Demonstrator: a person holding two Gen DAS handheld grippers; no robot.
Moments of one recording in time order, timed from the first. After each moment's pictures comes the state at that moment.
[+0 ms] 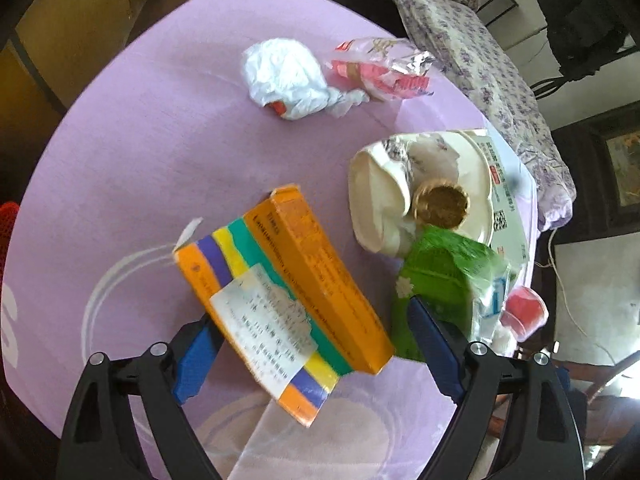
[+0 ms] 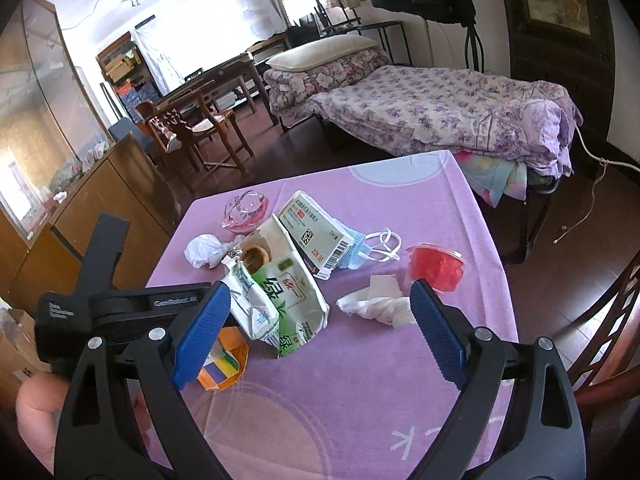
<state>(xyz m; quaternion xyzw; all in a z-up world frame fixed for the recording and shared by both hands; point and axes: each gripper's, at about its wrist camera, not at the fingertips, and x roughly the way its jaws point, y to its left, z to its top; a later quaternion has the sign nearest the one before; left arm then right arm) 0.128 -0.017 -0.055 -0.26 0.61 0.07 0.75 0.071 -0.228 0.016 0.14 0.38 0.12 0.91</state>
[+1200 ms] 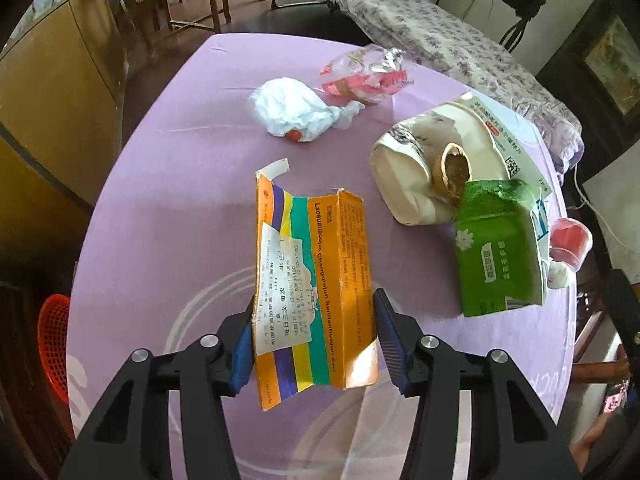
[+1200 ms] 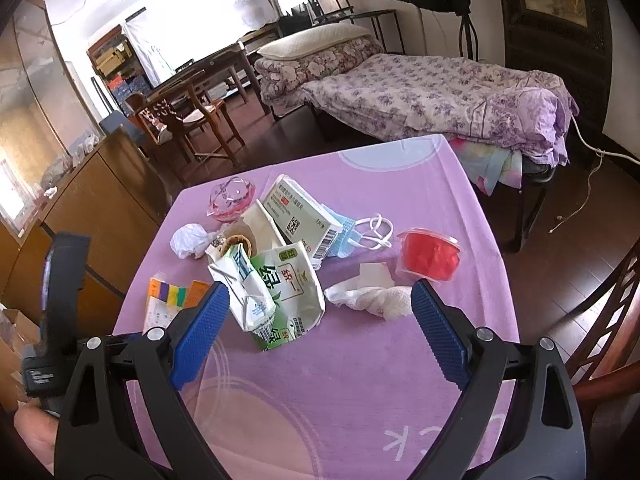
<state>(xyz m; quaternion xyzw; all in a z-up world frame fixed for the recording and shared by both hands) 0.100 -0.016 -0.049 -0.10 0.57 0.04 0.81 0.080 -0.226 0.002 0.13 0.40 0.11 0.90</state>
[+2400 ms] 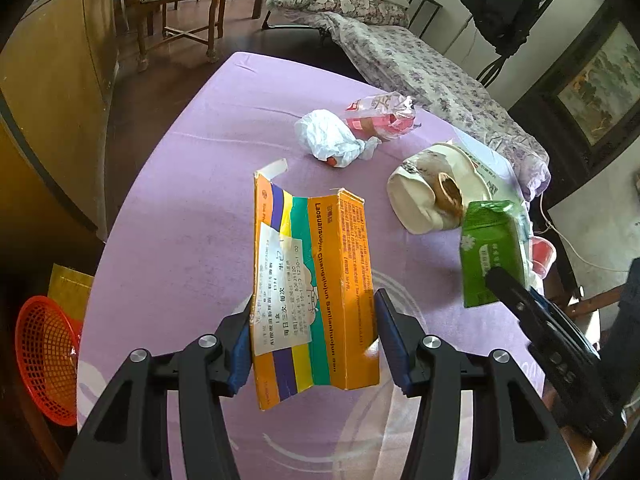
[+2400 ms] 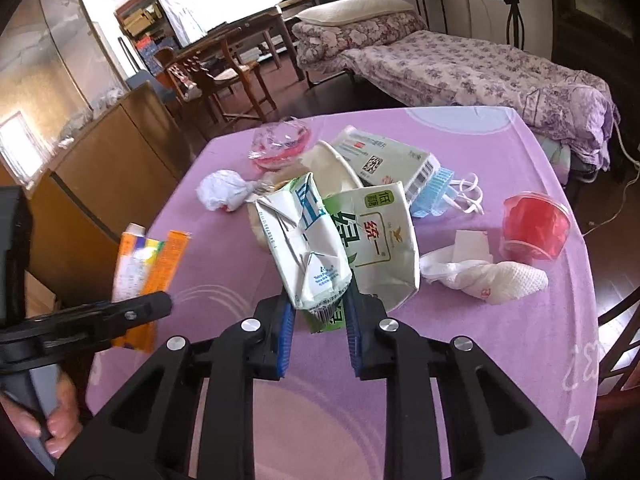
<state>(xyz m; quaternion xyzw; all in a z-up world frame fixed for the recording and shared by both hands) 0.068 0.035 -0.033 -0.16 0.53 0.00 0.84 0.081 -0.165 -0.023 0.10 0.43 0.18 0.88</state>
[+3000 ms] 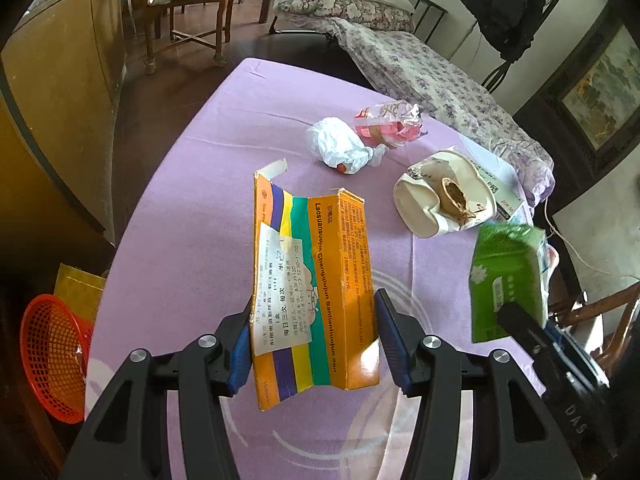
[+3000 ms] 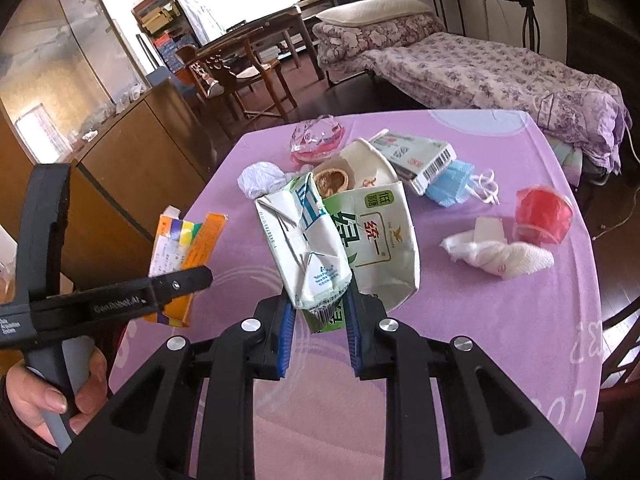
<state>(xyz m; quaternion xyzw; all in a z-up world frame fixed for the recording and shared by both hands) 0.060 0.040 -0.026 -0.16 0.52 0.01 0.84 0.055 -0.158 -0.012 0.10 0.44 0.21 0.87</state>
